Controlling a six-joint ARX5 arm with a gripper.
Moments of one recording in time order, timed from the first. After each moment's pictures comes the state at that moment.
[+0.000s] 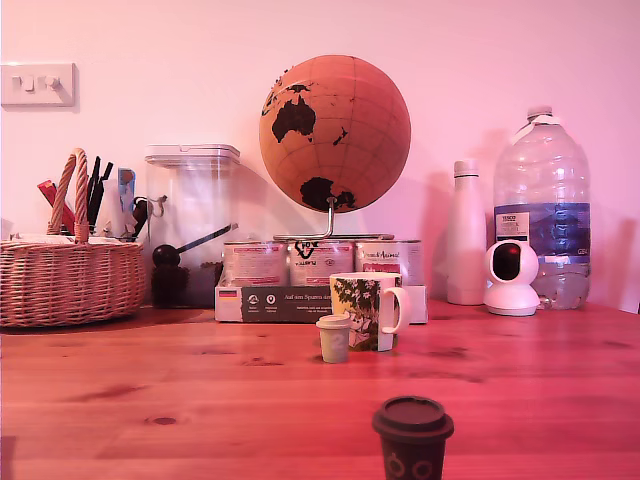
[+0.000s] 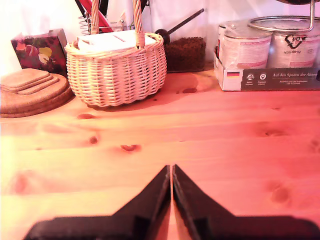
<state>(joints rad) 0.00 0.00 0.02 -0.21 0.05 0.04</state>
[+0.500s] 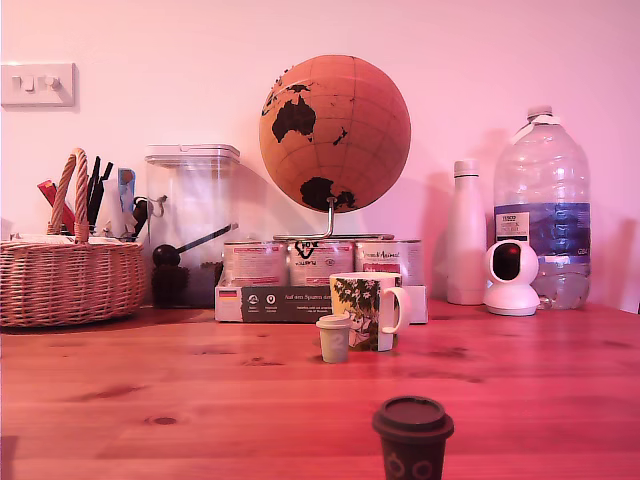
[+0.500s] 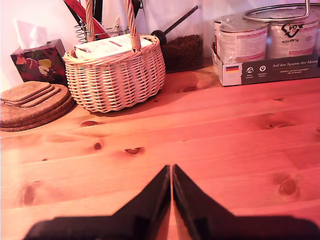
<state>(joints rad) 0.00 0.00 0.02 -0.21 0.05 0.07</state>
